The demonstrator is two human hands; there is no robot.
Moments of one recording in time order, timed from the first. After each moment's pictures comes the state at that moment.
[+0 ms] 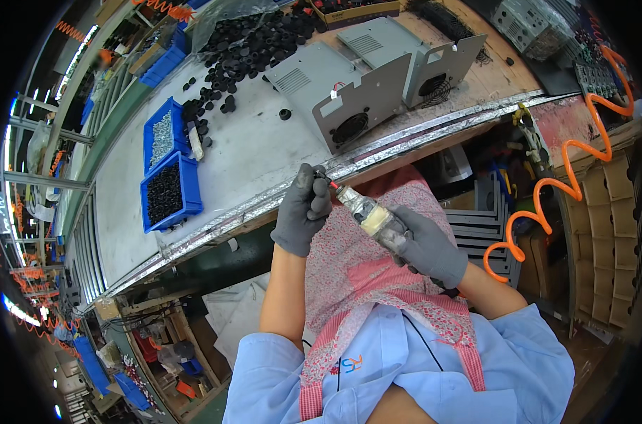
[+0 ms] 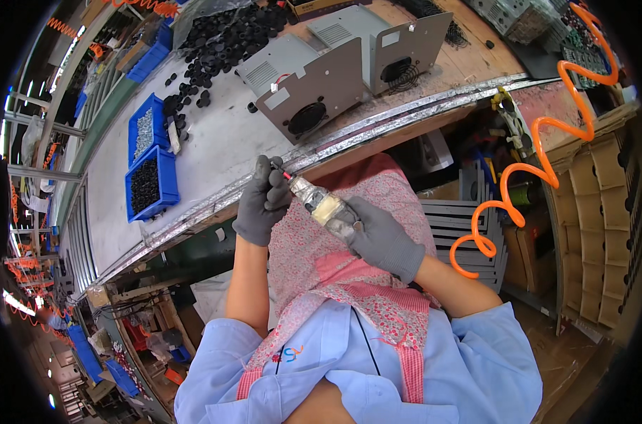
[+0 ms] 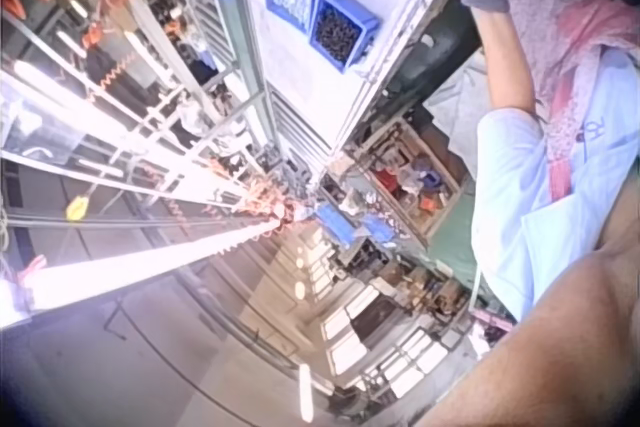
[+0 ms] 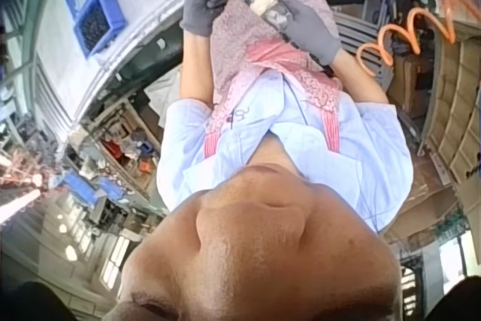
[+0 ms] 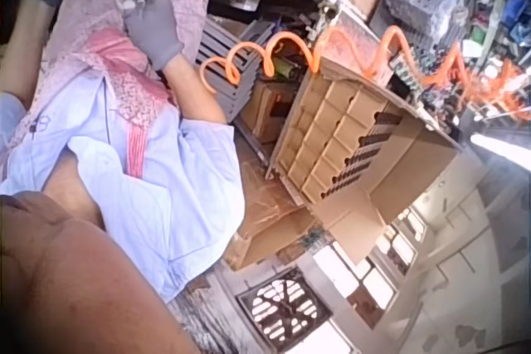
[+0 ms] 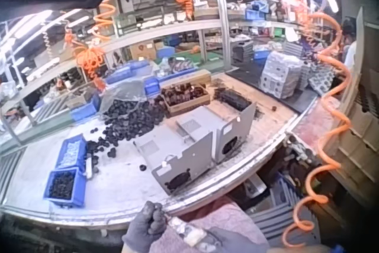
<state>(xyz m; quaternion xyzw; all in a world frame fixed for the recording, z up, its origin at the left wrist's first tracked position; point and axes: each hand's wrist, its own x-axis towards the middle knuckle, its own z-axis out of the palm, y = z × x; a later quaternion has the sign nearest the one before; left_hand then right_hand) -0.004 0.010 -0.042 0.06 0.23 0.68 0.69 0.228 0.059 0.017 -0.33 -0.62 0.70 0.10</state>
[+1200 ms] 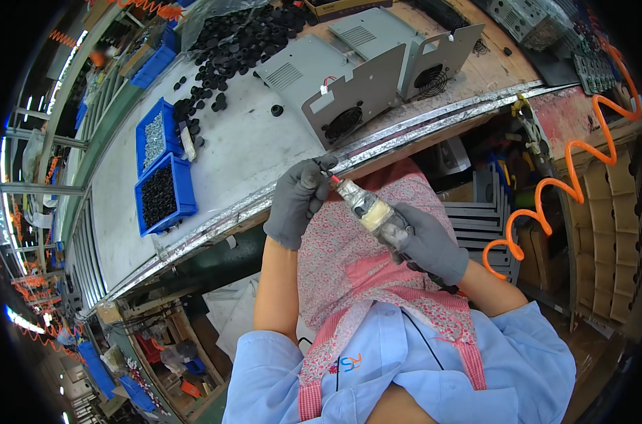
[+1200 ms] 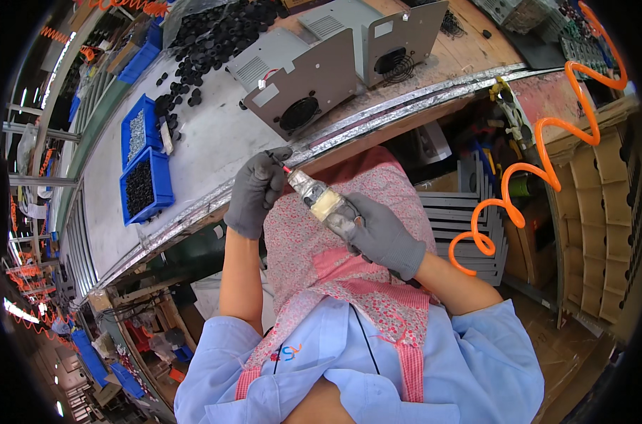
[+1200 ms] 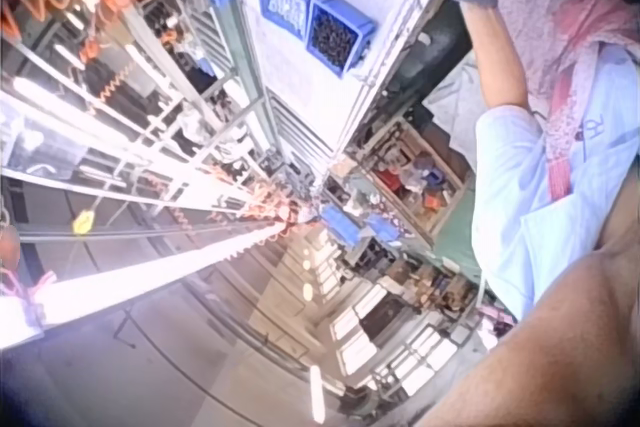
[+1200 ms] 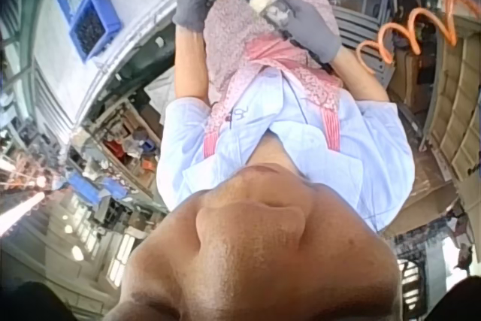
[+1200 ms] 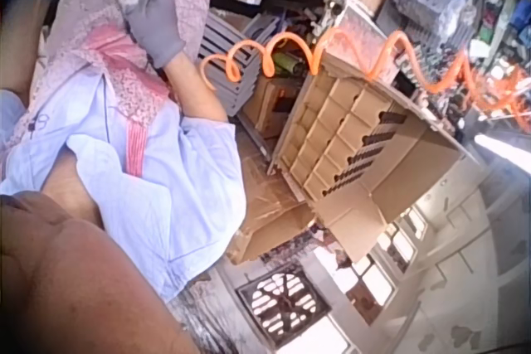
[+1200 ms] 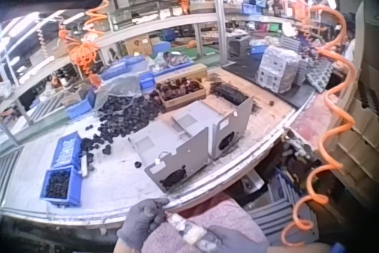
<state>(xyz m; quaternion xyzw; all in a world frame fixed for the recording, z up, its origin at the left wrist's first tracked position) -0.001 0.019 -0.014 0.29 0.49 0.60 0.56 0.230 0.060 0.016 -0.34 -0.58 0.73 0.11</state>
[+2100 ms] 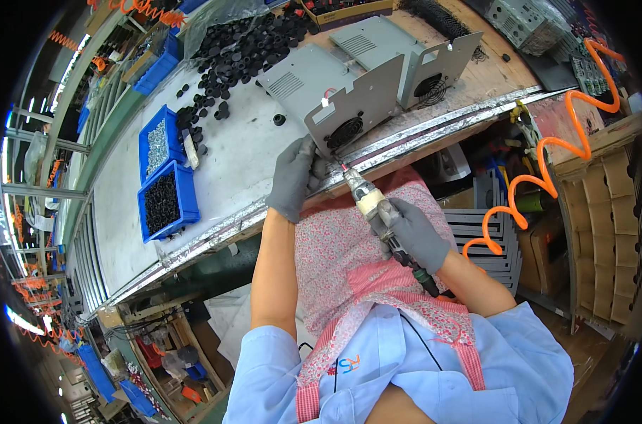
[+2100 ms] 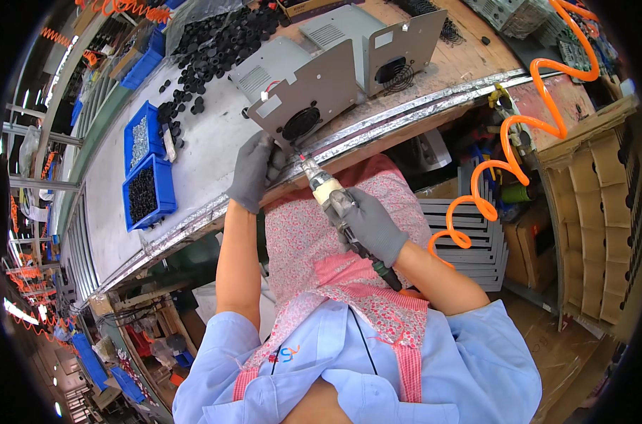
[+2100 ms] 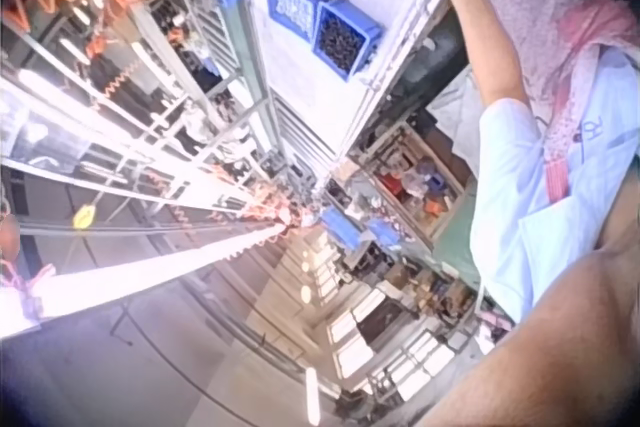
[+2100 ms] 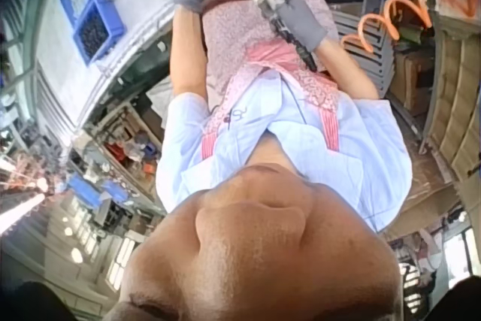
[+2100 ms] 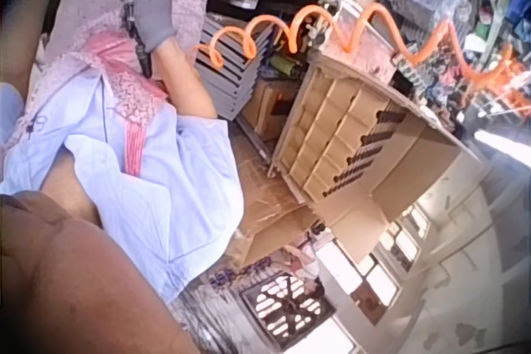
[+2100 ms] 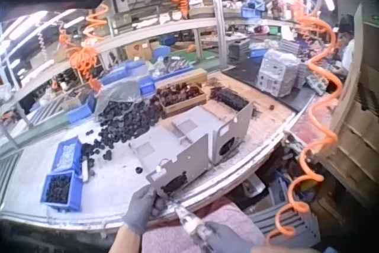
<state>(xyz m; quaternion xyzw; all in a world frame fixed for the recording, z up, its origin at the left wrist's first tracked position) -0.016 0.064 -0.008 0.29 0.63 0.54 0.47 0.208 0.069 -0.010 -0.37 -0.45 0.79 0.16</state>
